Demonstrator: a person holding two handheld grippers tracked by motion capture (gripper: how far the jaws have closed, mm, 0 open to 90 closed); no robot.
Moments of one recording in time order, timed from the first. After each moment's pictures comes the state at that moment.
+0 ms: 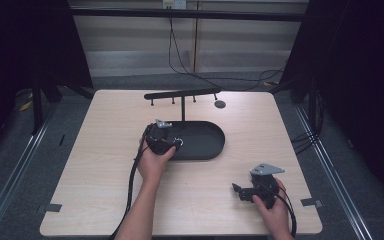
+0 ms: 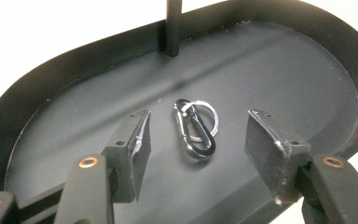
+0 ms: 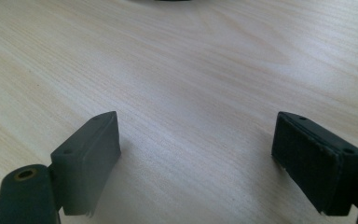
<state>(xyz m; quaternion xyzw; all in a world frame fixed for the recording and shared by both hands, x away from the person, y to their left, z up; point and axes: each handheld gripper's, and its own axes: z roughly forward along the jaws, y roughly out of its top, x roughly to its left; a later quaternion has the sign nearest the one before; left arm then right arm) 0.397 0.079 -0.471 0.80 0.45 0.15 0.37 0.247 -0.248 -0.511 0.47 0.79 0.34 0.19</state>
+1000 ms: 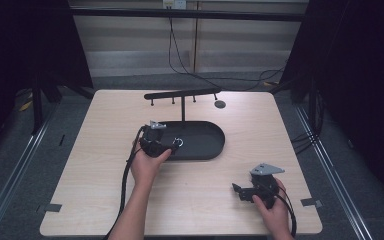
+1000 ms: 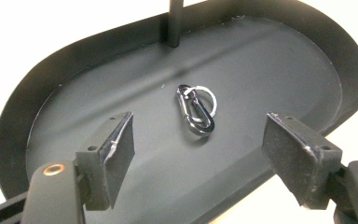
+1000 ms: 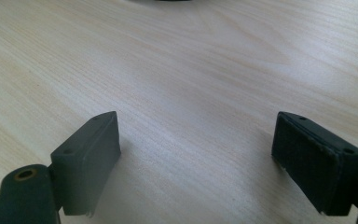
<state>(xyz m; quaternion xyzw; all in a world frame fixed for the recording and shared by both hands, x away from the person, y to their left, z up) 0.386 0.097 -0.461 0.80 0.45 0.13 0.37 0.247 -0.248 -0.511 0.47 0.79 0.34 0.19</state>
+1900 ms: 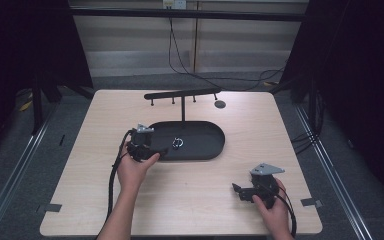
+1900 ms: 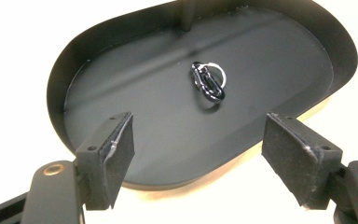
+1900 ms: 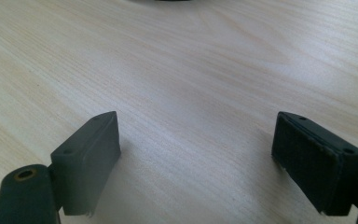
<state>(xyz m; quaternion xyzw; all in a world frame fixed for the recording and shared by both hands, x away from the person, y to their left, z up) 0.368 0.131 -0.453 0.80 0.45 0.12 0.38 0.247 -0.248 -0.511 0.47 0.79 0.34 0.19</state>
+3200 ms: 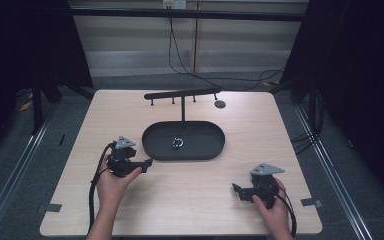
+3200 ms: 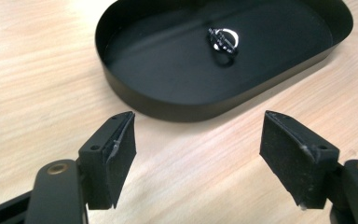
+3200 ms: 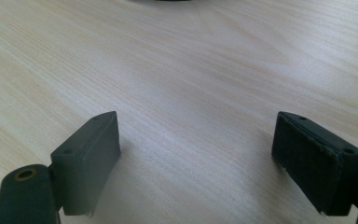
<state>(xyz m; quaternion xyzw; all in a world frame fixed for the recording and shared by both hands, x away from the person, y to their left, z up) 0.328 0.181 -0.460 0.80 0.44 0.14 0.39 0.247 -0.248 -0.511 0.47 0.79 0.34 0.19</state>
